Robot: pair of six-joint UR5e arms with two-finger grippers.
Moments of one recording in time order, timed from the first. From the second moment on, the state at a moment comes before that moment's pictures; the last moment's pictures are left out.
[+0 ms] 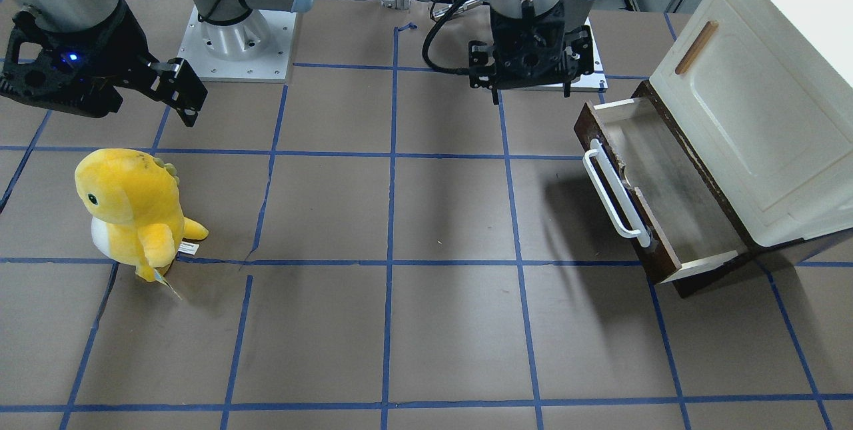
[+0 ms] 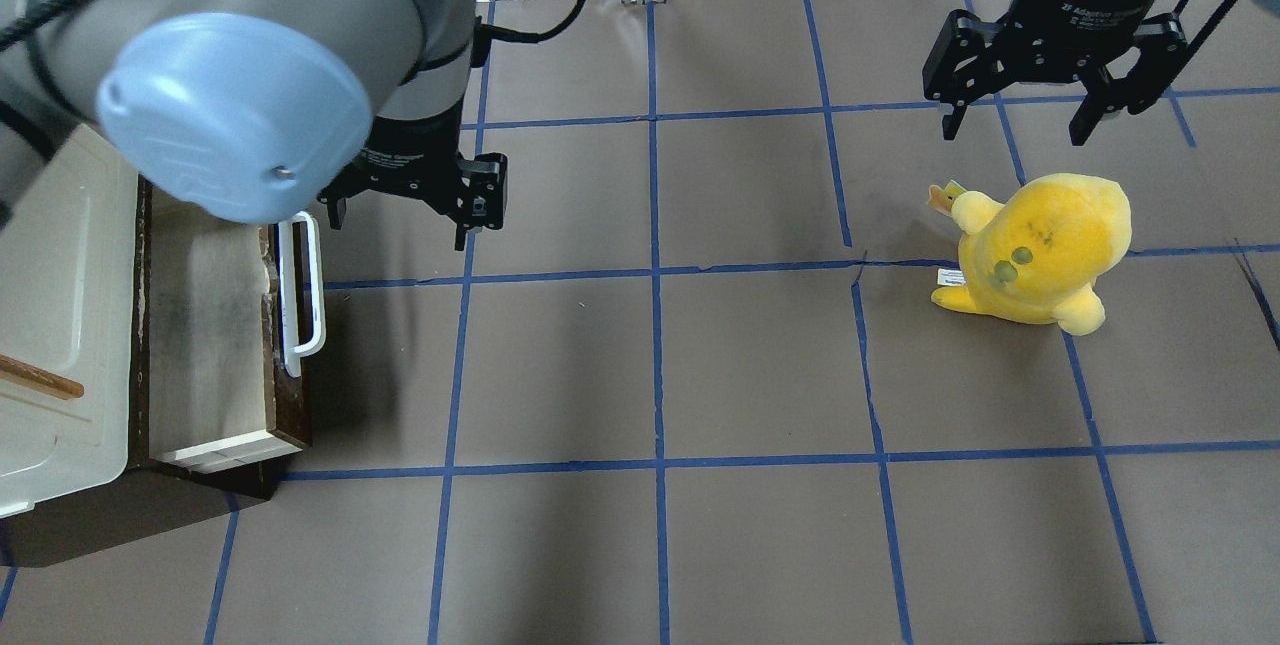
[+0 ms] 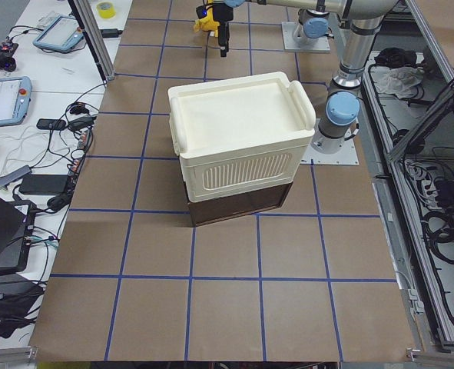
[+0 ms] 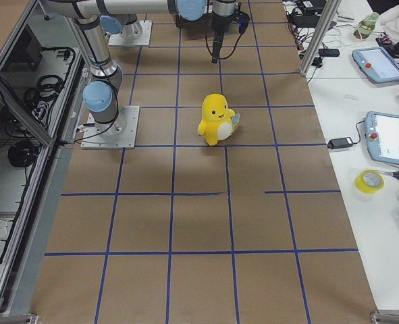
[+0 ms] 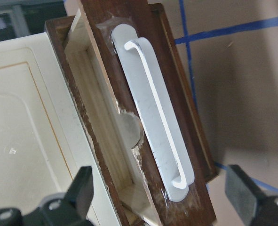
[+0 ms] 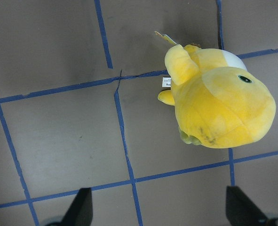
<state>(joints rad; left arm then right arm) -1.81 -1.58 -1.52 -1.69 1.78 -0.22 1.51 -1.53 1.48 -1.44 -1.63 0.11</state>
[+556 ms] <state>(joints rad) -1.66 -1.51 -1.55 -1.61 1.54 -0.17 1.51 -1.53 1.48 -1.44 -1.63 0.11</state>
